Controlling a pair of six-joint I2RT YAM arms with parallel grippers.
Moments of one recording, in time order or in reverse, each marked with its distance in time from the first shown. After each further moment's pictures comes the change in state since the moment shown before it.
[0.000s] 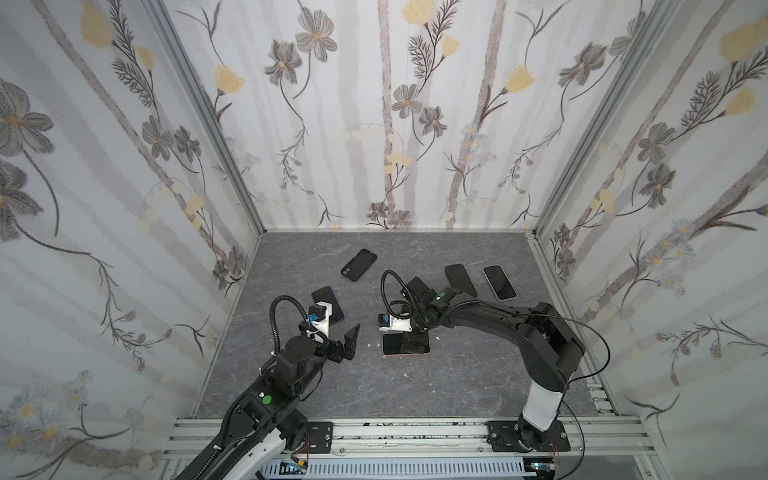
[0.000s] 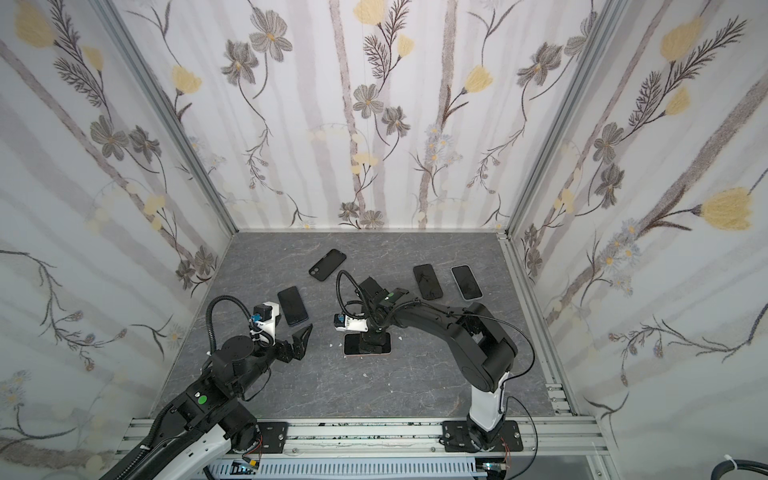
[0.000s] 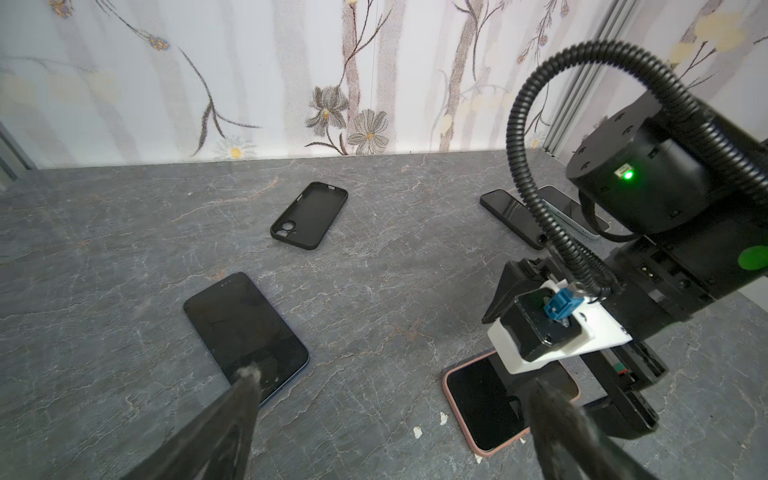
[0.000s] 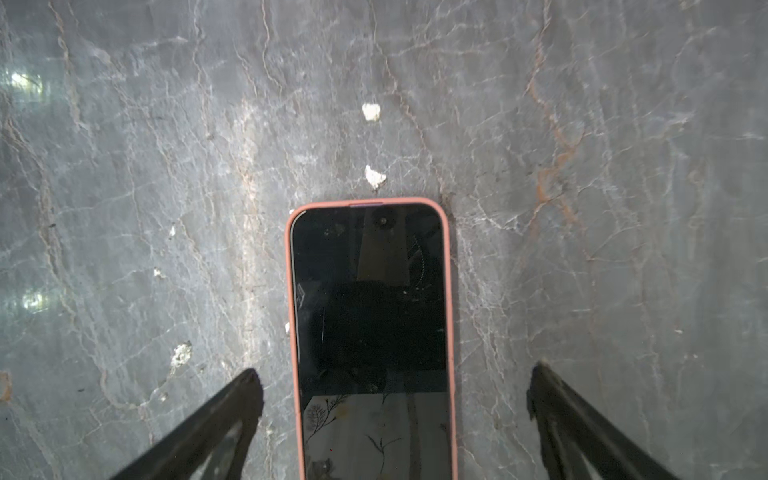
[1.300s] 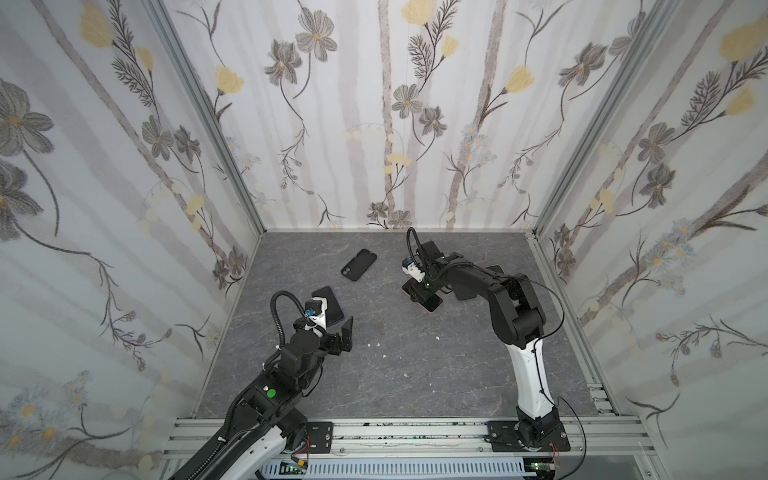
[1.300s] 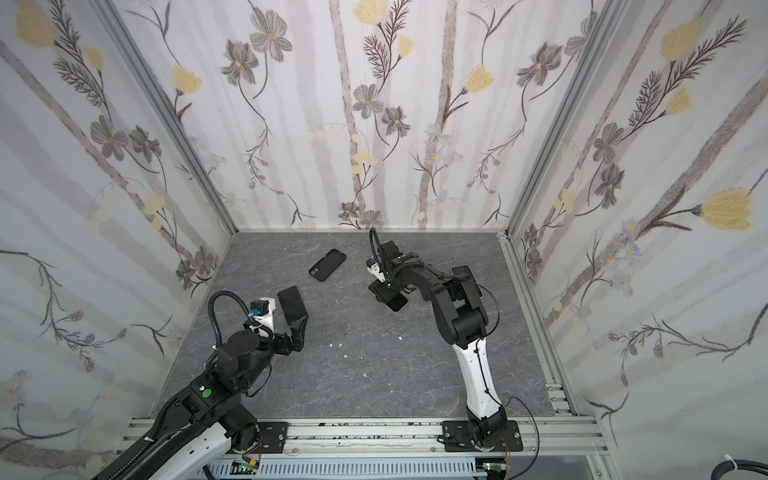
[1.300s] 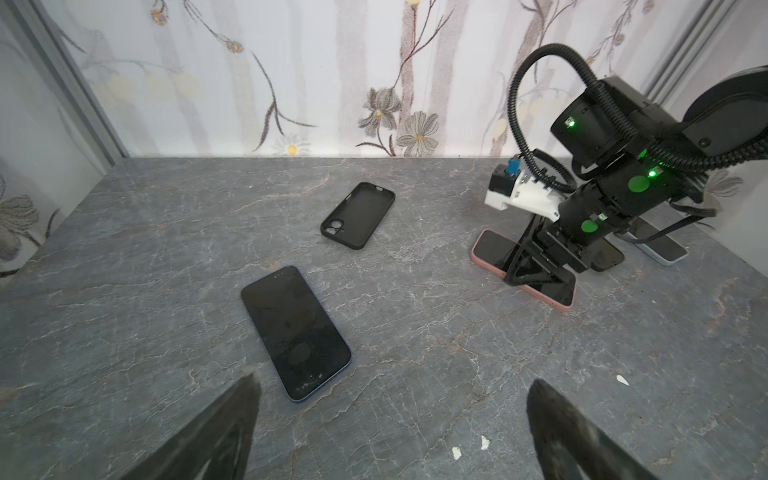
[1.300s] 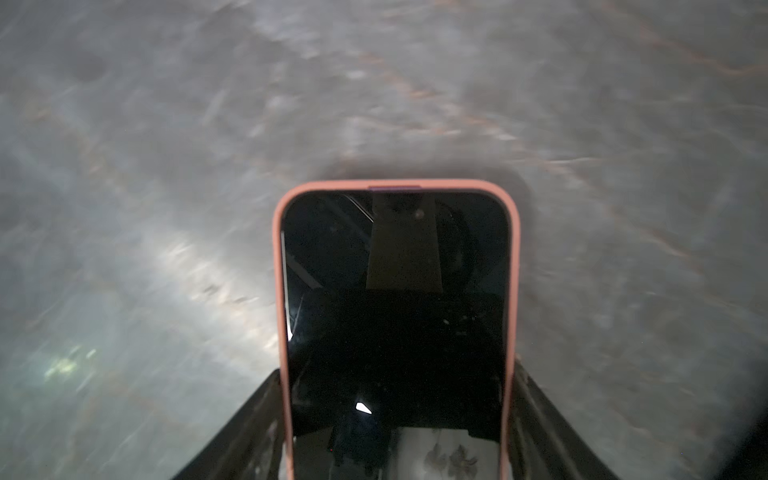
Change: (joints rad) left arm 0.010 0.107 0.034 0.006 -0.152 -0.039; right arm -0.322 0.422 0.513 -0.087 0.192 0.530
